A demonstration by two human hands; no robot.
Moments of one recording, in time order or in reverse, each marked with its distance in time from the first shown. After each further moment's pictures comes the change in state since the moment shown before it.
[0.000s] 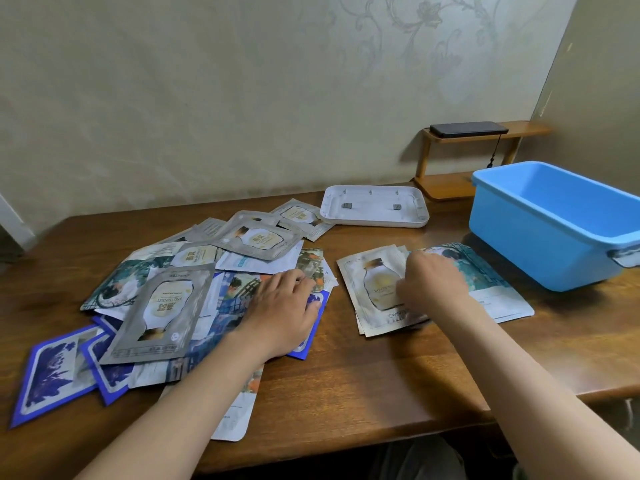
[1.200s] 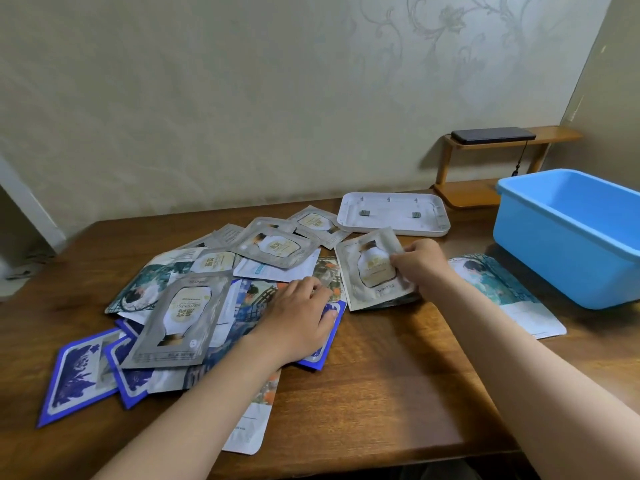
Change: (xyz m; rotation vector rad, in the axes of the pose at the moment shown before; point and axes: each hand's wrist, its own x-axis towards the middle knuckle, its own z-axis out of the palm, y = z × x) left_hand 0.003 -0.001 -0.009 -0.005 -0.054 0.008; right_hand 0.060 -0.026 0.013 0.814 -0.055 0.192
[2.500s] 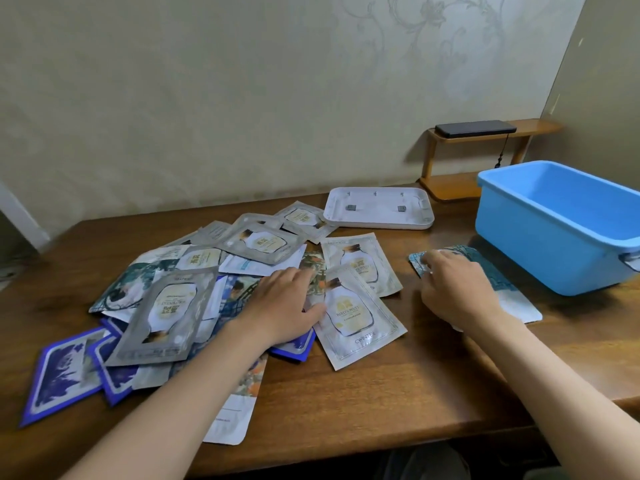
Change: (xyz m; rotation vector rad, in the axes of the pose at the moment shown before) left_hand 0.006 0.009 -0.021 -0.036 -0.061 -0.071; right_hand -0.041 0.053 -0.054 -0.810 0.169 -0.476
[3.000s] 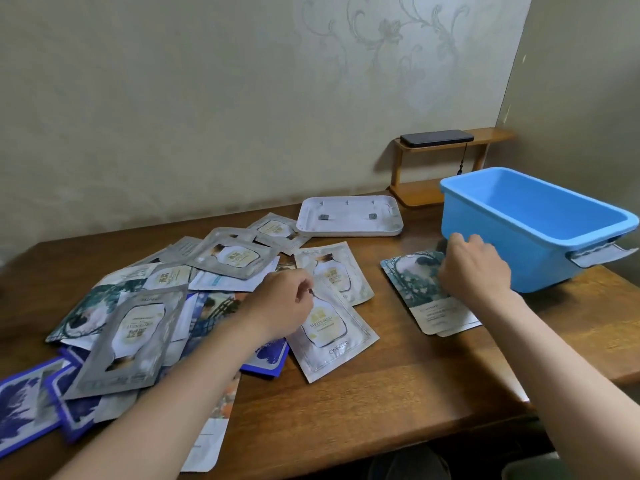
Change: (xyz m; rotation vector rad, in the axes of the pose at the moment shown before) left_hand 0.014 0.035 -0.018 -0.364 0.054 0.006; right_hand 0.016 0.052 -0.029 -0.095 0.066 0.308
